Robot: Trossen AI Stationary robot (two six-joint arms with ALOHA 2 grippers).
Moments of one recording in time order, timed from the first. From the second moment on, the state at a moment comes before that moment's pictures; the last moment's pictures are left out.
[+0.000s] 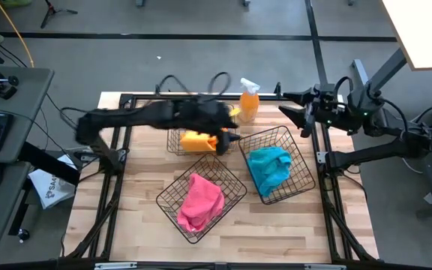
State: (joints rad) left arm 0.07 1.73 1.75 -0.55 0.01 -0.22; right arm -0.03 0.85 1.20 -0.37 0.32 0.29
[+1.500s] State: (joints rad) left arm -0.12 0.50 0.01 0.65 -0.37 -0.41; right arm 0.36 0.64 0.99 -0.79 0.30 0.74
